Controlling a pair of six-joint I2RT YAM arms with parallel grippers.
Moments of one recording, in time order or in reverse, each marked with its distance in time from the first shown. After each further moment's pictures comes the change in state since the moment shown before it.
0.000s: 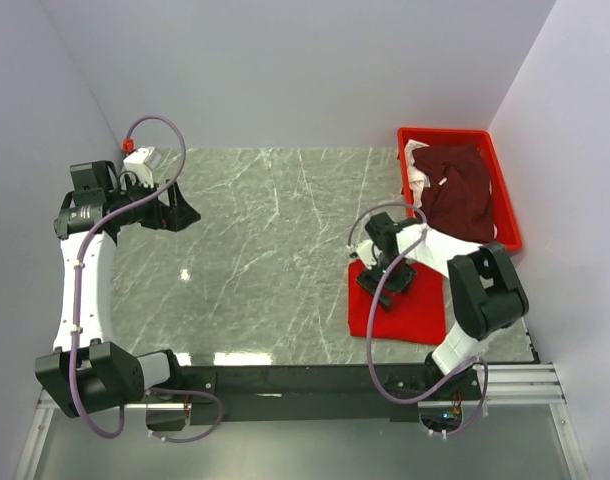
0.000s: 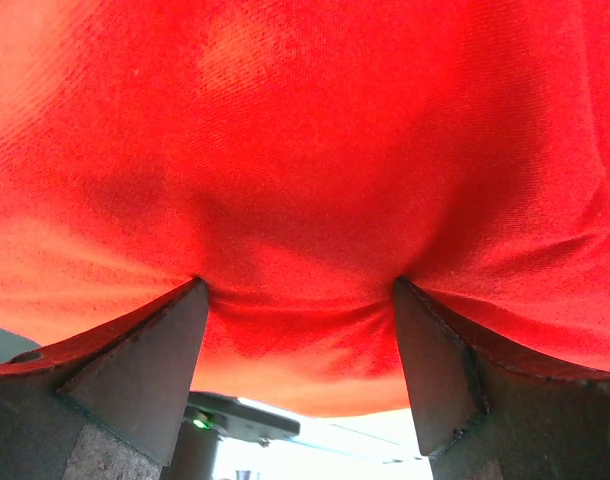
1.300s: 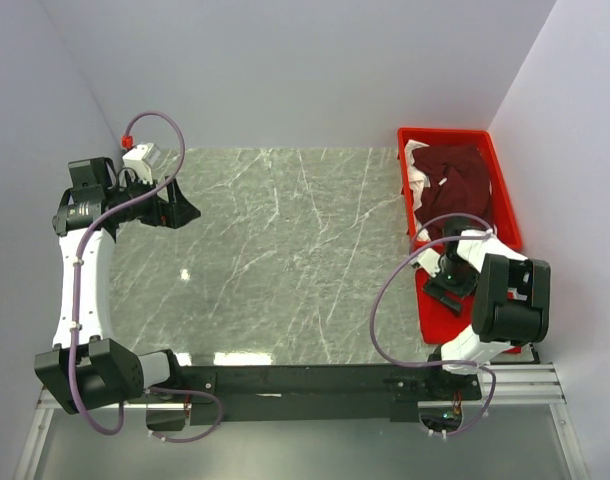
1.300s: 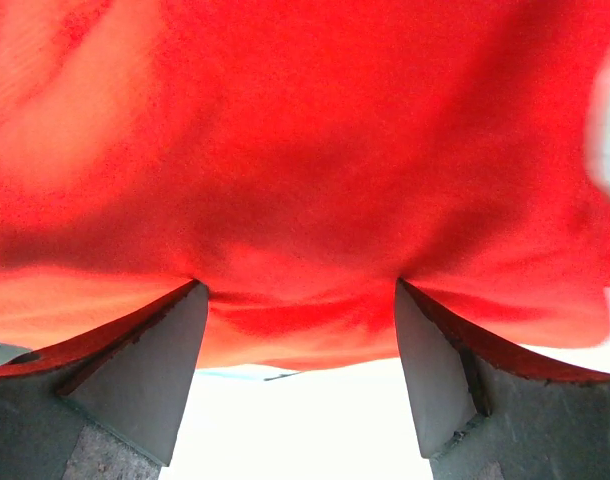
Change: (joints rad) left arm 0.001 0.020 0.030 -0.002 0.023 -0.001; right arm -0.564 -0.093 -0.140 0.019 0.238 -0.615
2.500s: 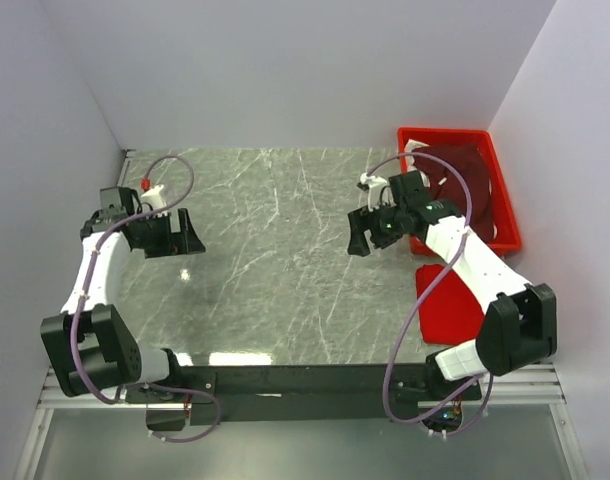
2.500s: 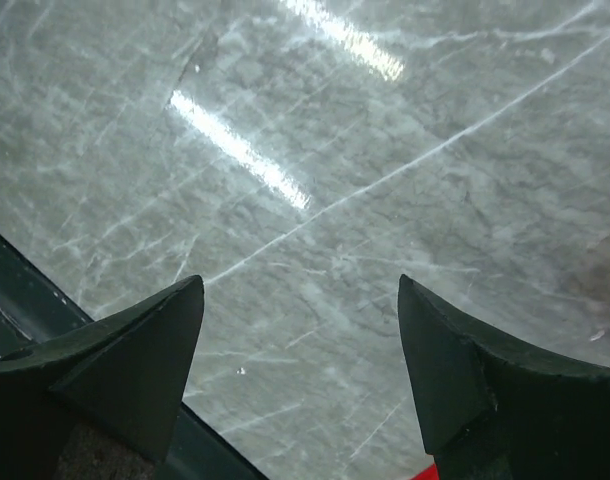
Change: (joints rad) left arm -0.002 0.094 -0.272 0.029 -0.175 -0.062; right arm 0.485 -0.156 0.310 0.185 -0.629 0.925
